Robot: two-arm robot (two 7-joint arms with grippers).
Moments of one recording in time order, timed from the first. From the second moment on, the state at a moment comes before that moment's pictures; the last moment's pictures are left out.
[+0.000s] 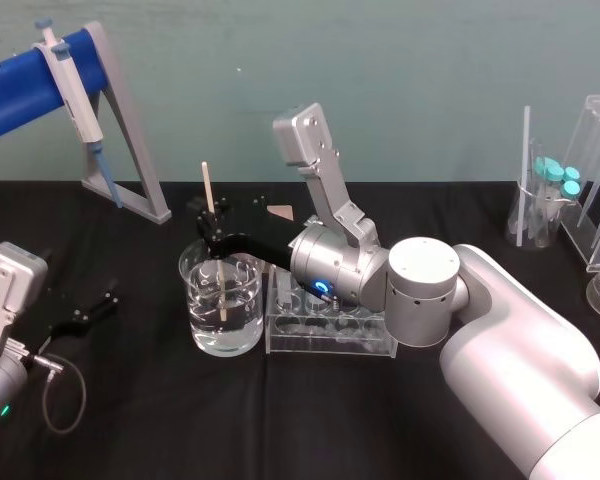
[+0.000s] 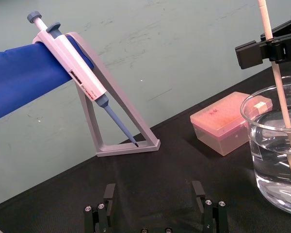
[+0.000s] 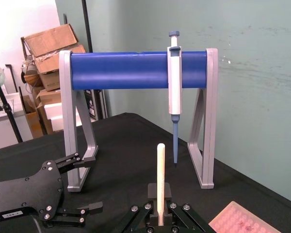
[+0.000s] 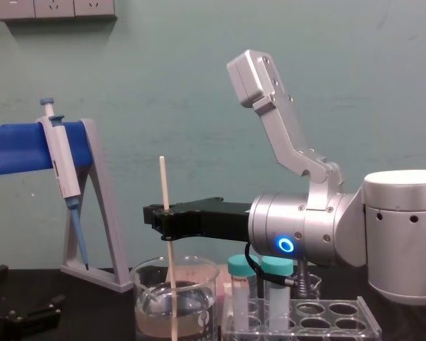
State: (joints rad) left arm -0.20 0.60 0.45 -1.41 -0.25 -0.12 0.03; right arm 0.64 0.09 -0.57 -1.07 0.34 0.08 0.47
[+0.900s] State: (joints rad) left arm -0.20 0.60 0.45 -1.41 -0.25 -0.12 0.03; right arm 0.61 0.19 -0.48 -1.42 0.42 0.21 0.41
